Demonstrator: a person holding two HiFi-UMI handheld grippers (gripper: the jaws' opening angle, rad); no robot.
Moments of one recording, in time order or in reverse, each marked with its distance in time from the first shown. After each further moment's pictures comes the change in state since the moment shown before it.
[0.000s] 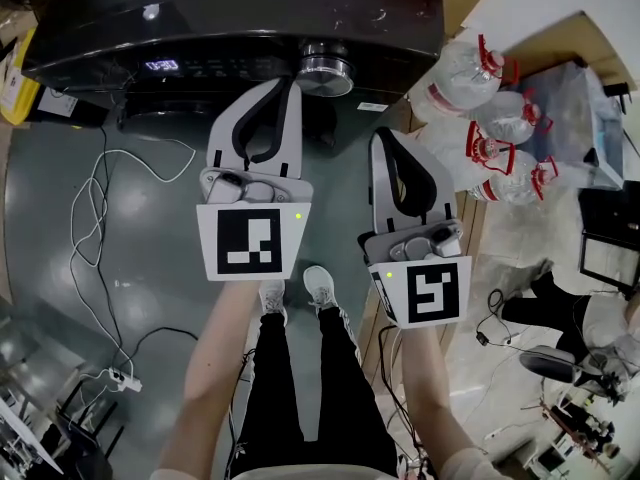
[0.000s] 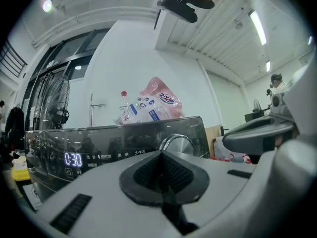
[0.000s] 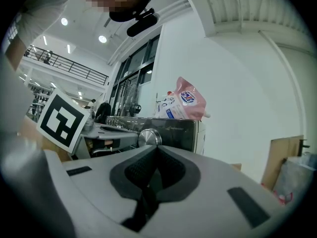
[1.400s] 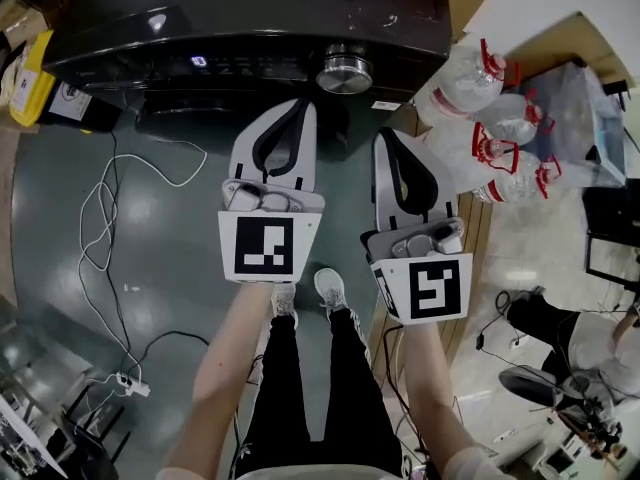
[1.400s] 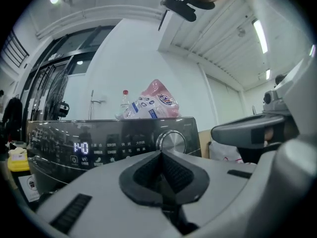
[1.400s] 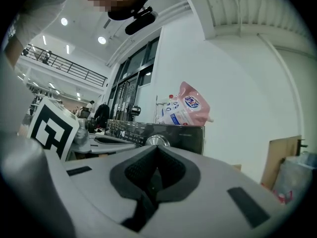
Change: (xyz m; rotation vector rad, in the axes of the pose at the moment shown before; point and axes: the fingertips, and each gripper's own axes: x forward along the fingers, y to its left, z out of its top) left arm -0.025 -0.003 -0.013 -0.070 0.001 -0.038; right arm -0.002 0.022 0.015 0.005 -0.019 -0.021
